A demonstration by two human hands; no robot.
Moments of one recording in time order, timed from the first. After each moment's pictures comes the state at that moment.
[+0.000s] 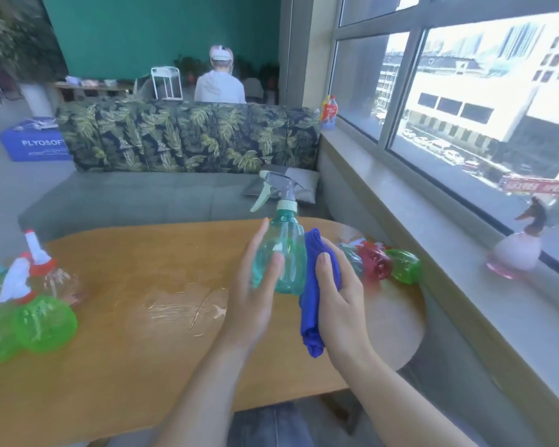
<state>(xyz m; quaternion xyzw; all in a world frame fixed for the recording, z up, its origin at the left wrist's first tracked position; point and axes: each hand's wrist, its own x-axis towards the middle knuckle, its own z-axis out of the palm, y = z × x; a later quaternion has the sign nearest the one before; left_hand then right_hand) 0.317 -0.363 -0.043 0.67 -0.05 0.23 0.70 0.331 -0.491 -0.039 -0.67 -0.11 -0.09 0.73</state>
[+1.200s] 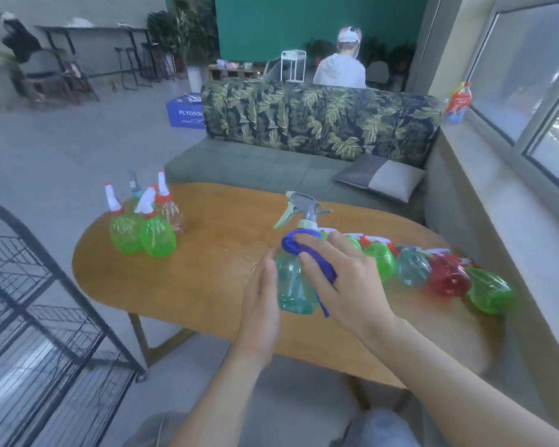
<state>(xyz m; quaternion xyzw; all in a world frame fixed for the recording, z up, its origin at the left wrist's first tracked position) 0.252 -0.416 -0.064 0.61 0.12 0.36 0.70 0.351 -0.520 -0.028 -0.75 -0.48 -0.20 0.41</state>
